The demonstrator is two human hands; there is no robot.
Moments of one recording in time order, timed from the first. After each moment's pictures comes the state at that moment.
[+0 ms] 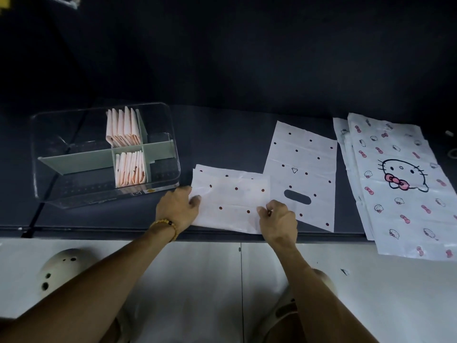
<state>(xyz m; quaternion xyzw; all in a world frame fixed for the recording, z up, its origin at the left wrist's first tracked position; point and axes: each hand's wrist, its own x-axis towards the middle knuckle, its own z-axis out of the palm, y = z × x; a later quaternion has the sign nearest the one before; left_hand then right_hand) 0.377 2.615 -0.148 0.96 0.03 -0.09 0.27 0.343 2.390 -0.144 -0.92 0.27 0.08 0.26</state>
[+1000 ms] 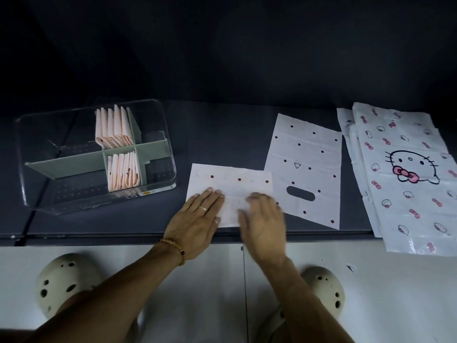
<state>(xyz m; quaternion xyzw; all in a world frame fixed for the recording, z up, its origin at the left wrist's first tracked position) 0.351 2.597 -0.173 0.96 -0.27 -0.07 0.07 0.323 2.419 -0.147 -0.98 -0.02 -0.13 0.15</state>
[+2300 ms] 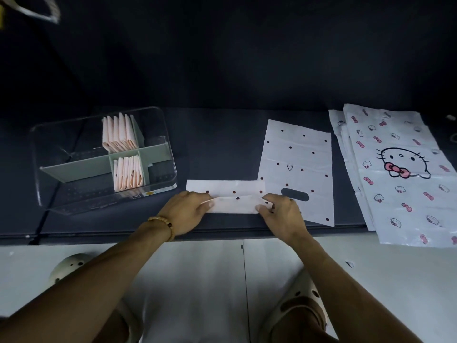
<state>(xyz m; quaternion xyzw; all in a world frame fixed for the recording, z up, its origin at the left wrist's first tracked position) 0.374 2.612 -0.128 0.94 -0.18 -0.16 0.24 0.338 2.363 -0.124 -0.94 0.09 0.08 0.30</state>
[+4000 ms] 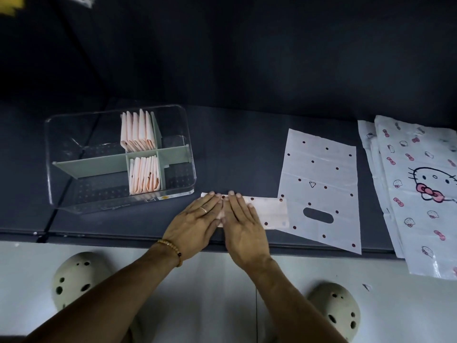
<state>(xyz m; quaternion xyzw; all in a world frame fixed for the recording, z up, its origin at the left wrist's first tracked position) 0.362 2.632 -0.169 0.95 -0.26 -0.03 0.16 0.343 2.472 -0.169 -0.98 -0.14 0.07 0.13</state>
